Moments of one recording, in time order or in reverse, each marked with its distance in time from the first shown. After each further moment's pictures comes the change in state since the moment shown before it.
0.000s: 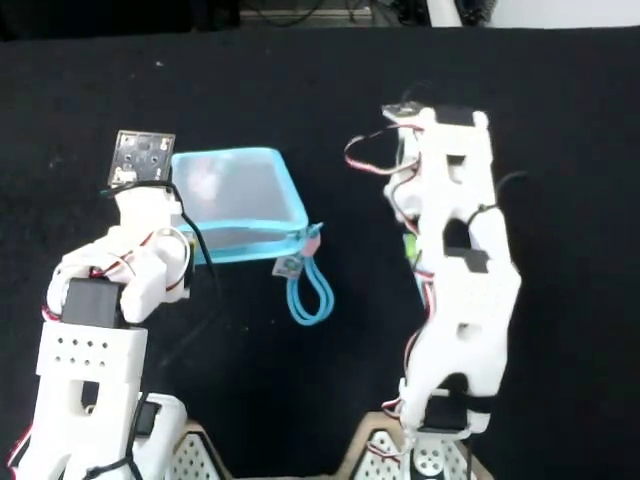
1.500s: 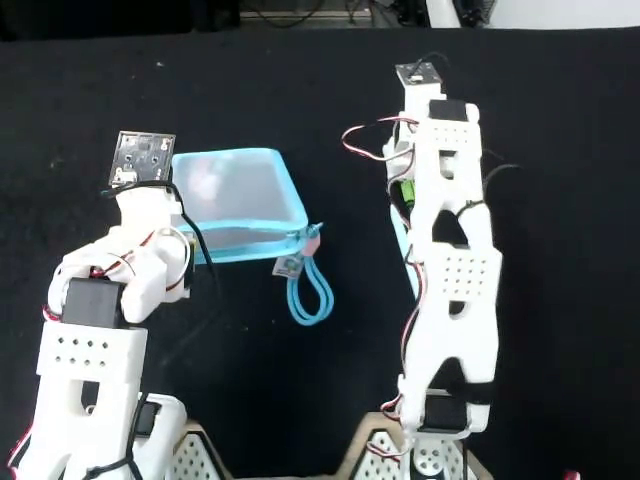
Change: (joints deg) left arm 0.0 0.0 0.0 0.0 0.0; right arm -0.1 20.7 -31.6 -5.6 -10.4
